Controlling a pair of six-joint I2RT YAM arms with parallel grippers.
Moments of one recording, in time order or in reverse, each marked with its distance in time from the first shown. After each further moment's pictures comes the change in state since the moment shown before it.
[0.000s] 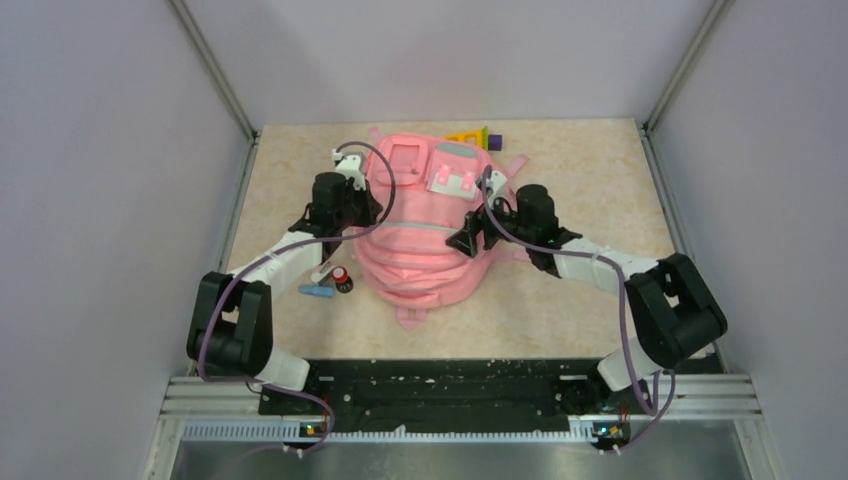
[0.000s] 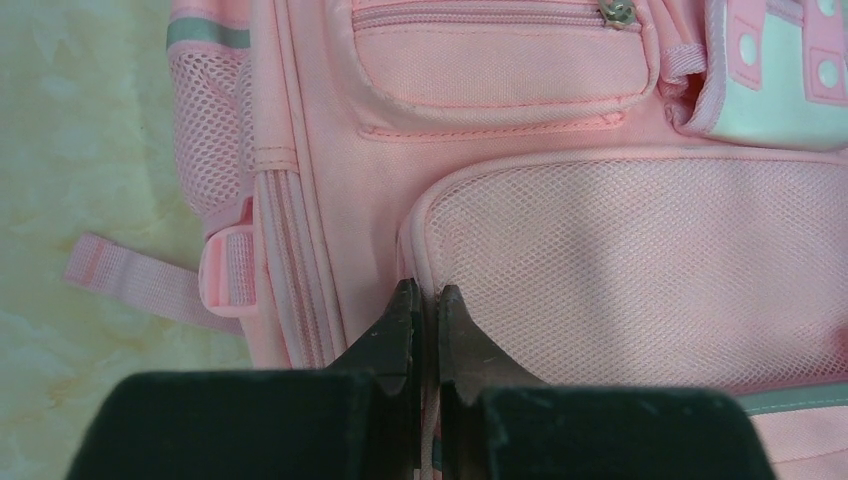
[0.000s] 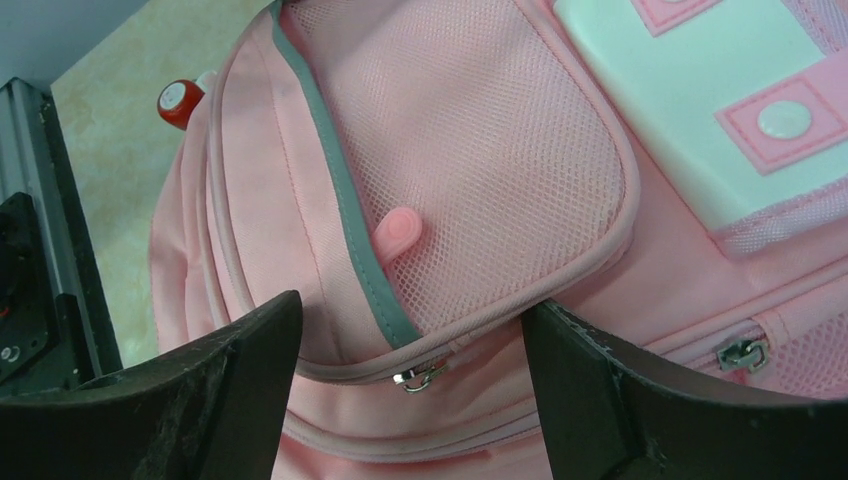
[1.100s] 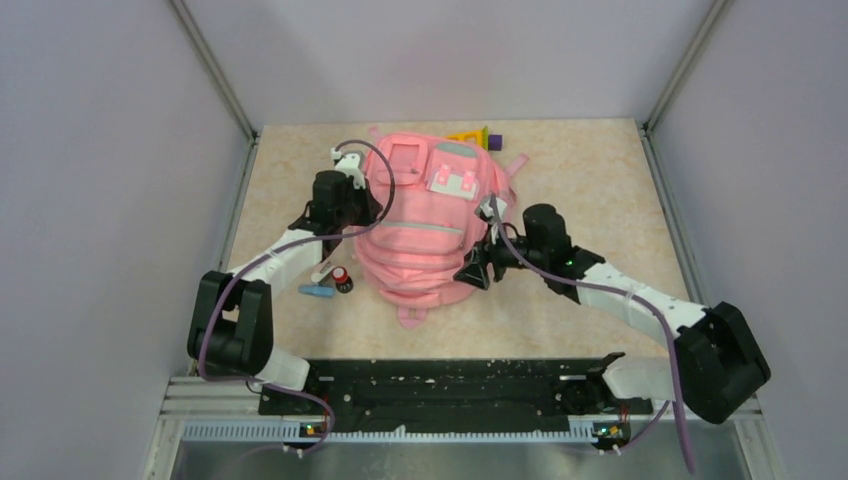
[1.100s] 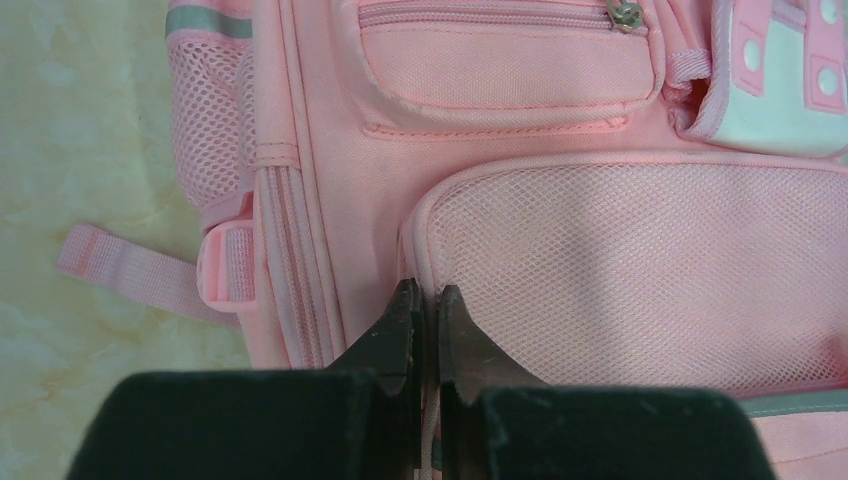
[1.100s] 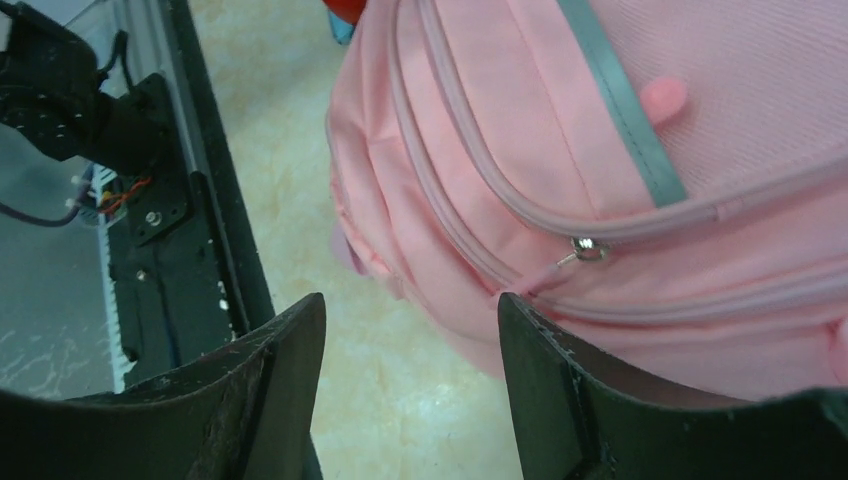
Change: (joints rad) left arm 0.002 0.006 0.019 -0.027 -0.009 -0.023; right arm 0.079 -0.242 -0.066 -0.269 -0.123 -0.059
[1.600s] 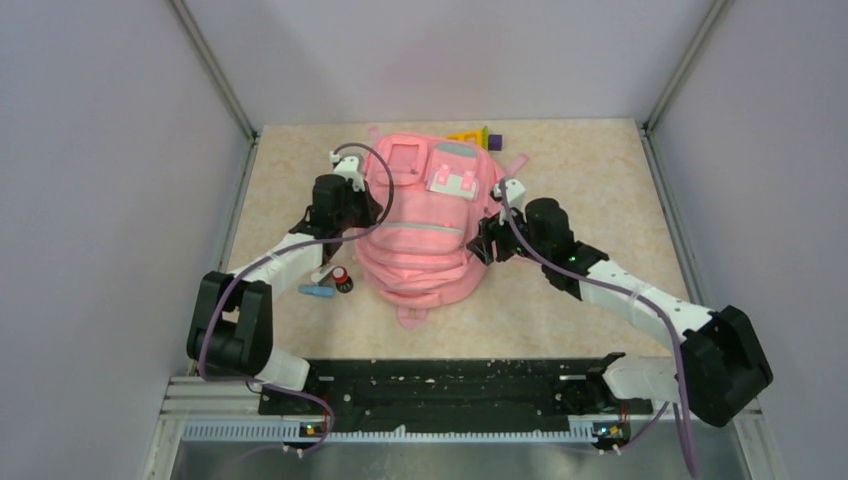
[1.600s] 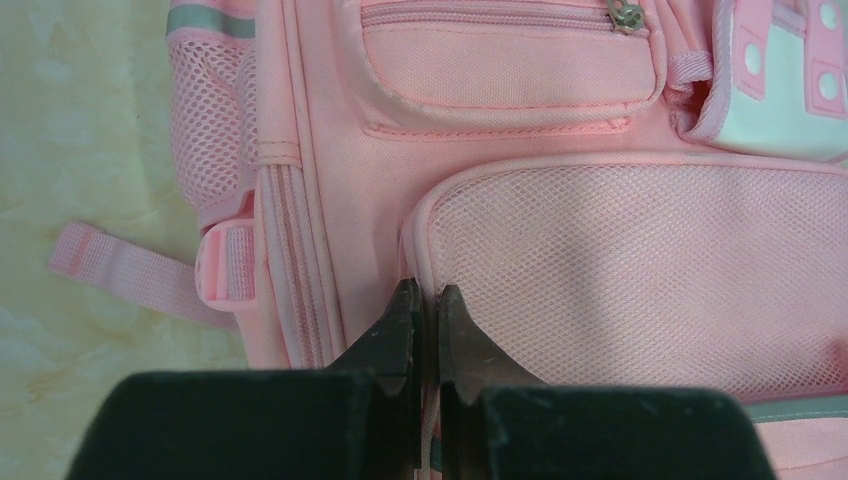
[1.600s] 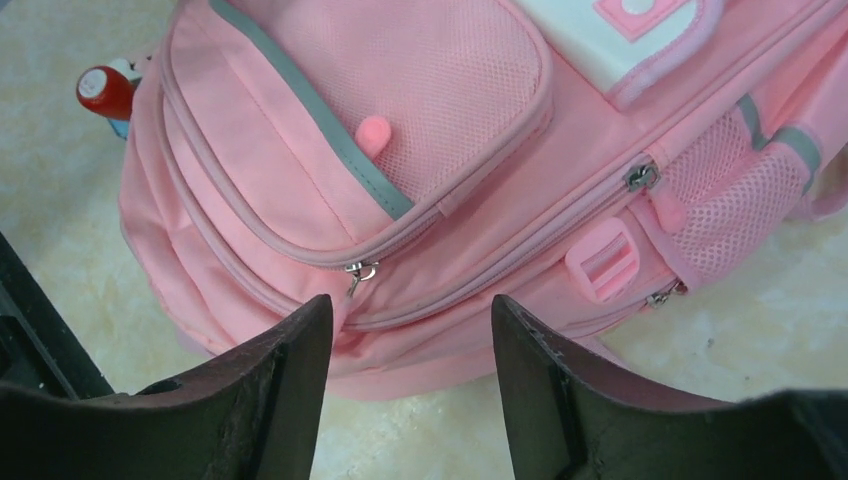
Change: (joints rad) left arm -0.002 -0.003 -0.033 0.048 -0.007 -0.015; right arm 0.008 -0.079 0.016 -0.060 0.450 0.043
